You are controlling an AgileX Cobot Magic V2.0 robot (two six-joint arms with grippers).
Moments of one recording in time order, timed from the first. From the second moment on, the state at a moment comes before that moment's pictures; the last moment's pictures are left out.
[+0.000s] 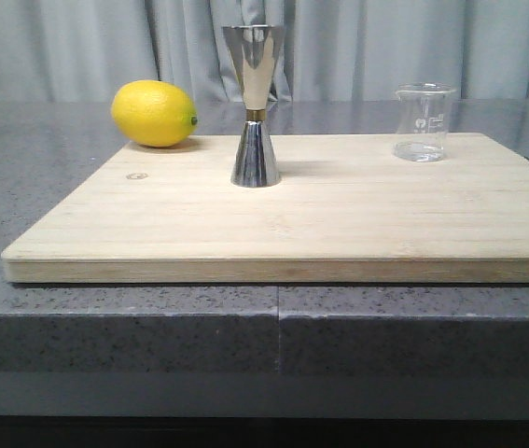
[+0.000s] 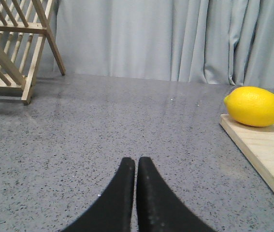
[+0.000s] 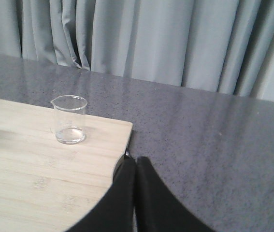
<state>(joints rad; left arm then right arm) -0.06 -0.01 0.00 -0.03 0.07 -0.02 0.05 0.19 -0.24 0.15 0.16 -0.24</state>
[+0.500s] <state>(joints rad) -0.06 -0.01 0.00 -0.03 0.07 -0.02 0.05 0.00 -0.02 -0.04 0.12 0.10</state>
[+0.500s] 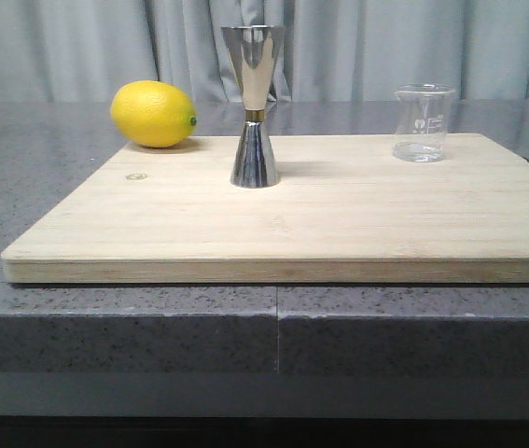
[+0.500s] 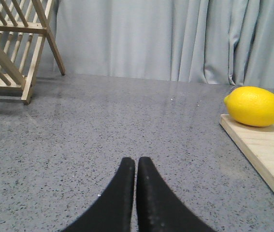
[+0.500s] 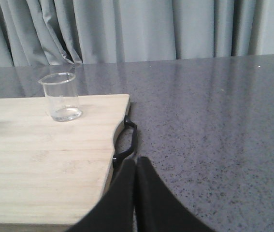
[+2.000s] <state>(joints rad) -0.06 -0.01 0.00 -0.03 0.07 -0.02 0.05 -0.01 0.01 -0.03 0.11 0.10</state>
